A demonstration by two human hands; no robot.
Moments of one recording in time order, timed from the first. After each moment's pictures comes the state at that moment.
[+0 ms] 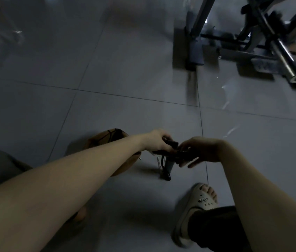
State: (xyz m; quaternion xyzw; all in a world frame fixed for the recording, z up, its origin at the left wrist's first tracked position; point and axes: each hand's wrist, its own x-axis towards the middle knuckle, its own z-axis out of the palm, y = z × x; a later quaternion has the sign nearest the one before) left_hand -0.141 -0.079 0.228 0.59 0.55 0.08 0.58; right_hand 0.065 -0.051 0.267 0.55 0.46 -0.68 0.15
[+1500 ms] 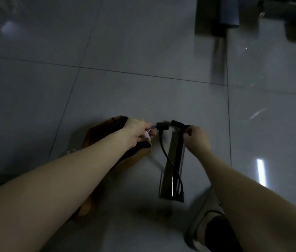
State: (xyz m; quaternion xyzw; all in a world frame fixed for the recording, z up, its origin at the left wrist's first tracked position) left_hand -0.197 -0.057 0.129 0.09 0.71 0.30 0.63; right_hand 0.023 -0.022 0.073 0.69 0.63 -0.35 -0.02
